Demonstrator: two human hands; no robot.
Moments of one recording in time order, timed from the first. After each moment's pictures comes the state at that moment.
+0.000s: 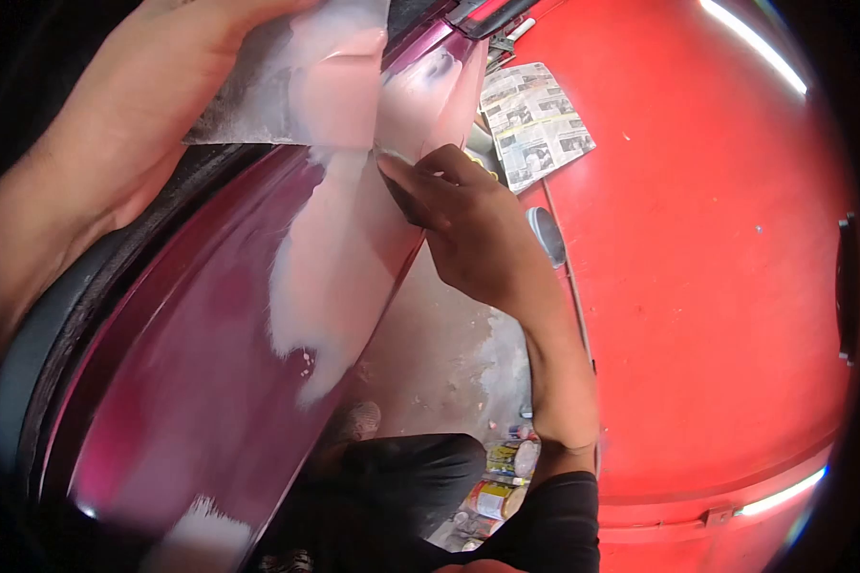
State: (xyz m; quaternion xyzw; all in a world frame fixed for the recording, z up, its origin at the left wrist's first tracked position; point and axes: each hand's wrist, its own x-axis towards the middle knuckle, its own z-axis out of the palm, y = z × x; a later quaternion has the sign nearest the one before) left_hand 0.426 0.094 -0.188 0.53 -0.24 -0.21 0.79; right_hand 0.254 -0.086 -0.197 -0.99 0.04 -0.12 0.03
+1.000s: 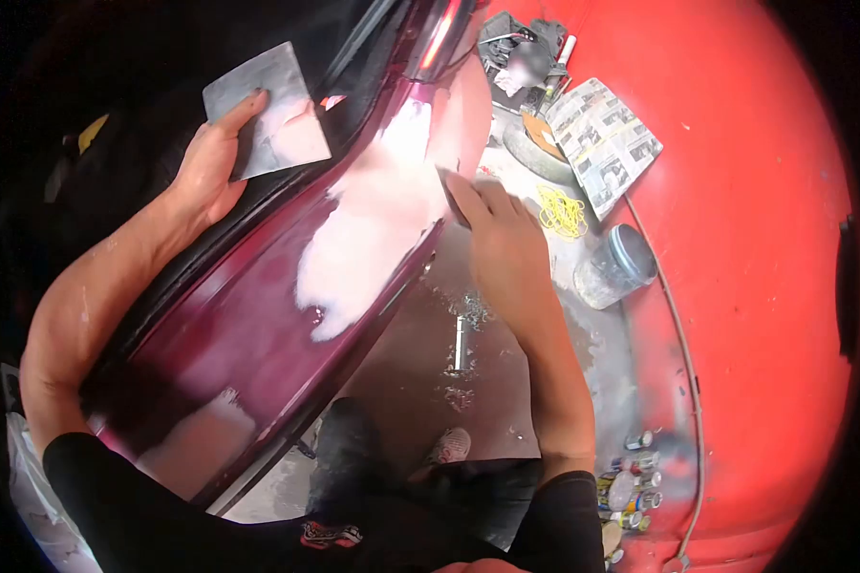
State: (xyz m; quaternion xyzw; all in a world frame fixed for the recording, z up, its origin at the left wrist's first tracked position) left_hand 0.440 0.096 -0.176 0.45 -0.23 -0.27 0.82; right_hand 0.192 -0.093 -0.204 -0.94 0.12 -0.31 -0.07
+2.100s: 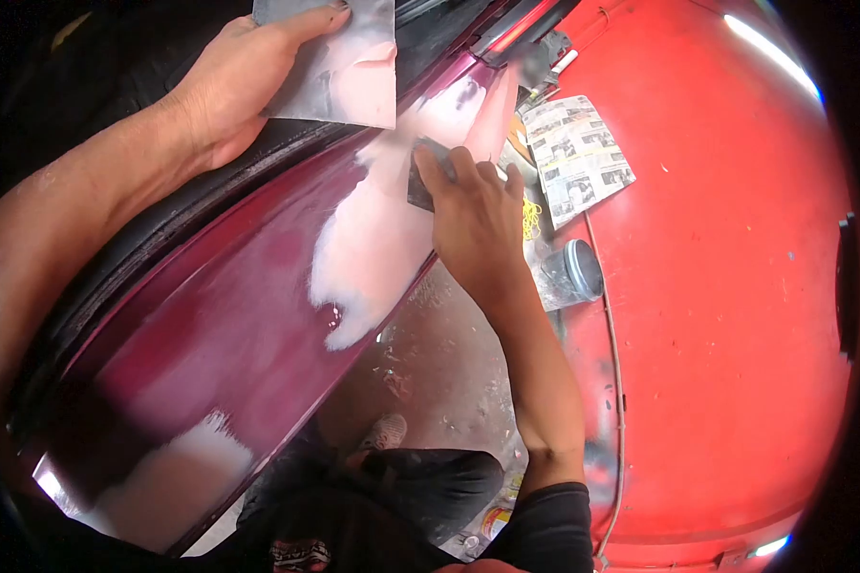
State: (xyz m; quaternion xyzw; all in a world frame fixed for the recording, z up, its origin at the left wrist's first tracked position) left_hand 0.444 0.094 -0.188 0.47 -0.29 -0.24 0.80; right_hand 0.269 -0.081 -0.220 -0.94 0.08 -0.22 -0.24
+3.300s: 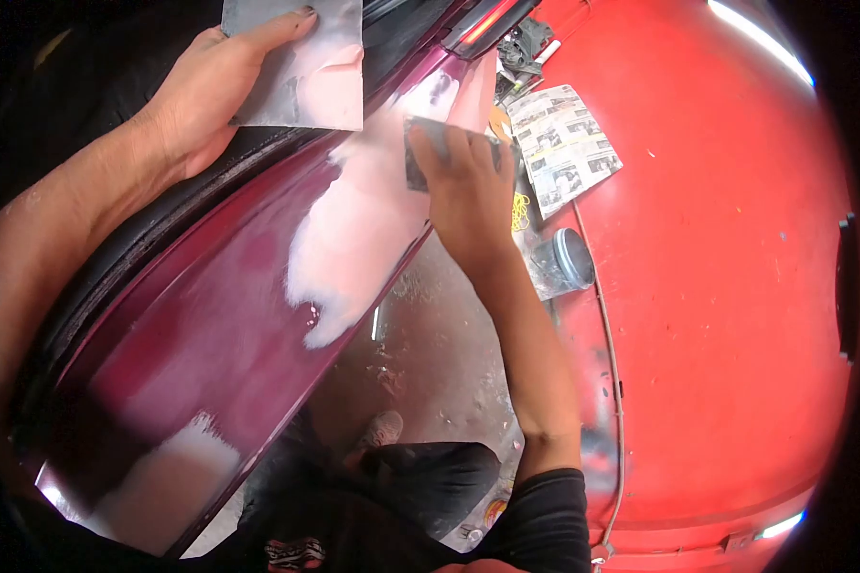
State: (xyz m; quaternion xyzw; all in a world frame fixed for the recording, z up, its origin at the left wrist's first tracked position) left_hand 0.444 0.092 -0.188 0.49 -0.31 -0.23 0.78; right_hand 0.272 -0.117 -0.222 -0.91 0.05 -0.29 -0.30
